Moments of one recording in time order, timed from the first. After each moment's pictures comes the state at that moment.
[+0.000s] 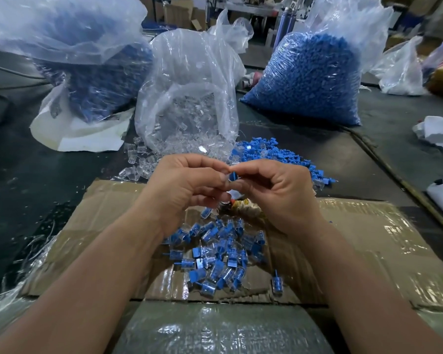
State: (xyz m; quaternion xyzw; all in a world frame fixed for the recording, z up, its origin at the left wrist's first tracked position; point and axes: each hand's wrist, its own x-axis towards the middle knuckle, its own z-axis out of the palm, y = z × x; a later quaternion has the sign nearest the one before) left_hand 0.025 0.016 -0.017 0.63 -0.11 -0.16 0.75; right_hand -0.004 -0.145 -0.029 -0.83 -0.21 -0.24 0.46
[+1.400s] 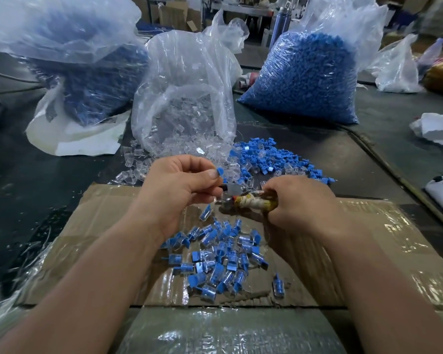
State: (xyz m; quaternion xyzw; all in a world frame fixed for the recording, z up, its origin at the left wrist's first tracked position) left_hand 0.030 0.013 -0.024 0.63 -0.07 -0.13 0.76; right_hand 0.001 -0.172 -0.019 -1.00 0.00 0.03 0.03
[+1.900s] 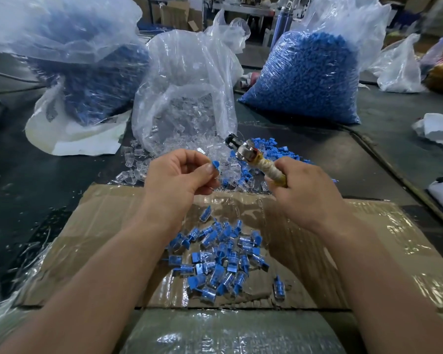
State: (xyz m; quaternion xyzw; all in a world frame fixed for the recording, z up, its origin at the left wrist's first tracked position) left_hand 0.031 0.010 -0.030 0.67 -0.10 -0.01 0.74; right_hand -0.002 -0.173 -0.018 -0.98 0.00 -0.13 0.17
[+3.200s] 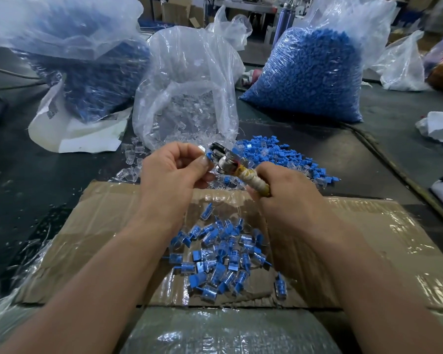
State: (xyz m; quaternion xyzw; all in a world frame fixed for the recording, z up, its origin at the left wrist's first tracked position) left_hand 0.032 0.010 -0.032 0.67 -0.08 0.05 0.73; right_hand 0.000 -0.156 -0.026 -0.98 -0.03 -0.07 0.20
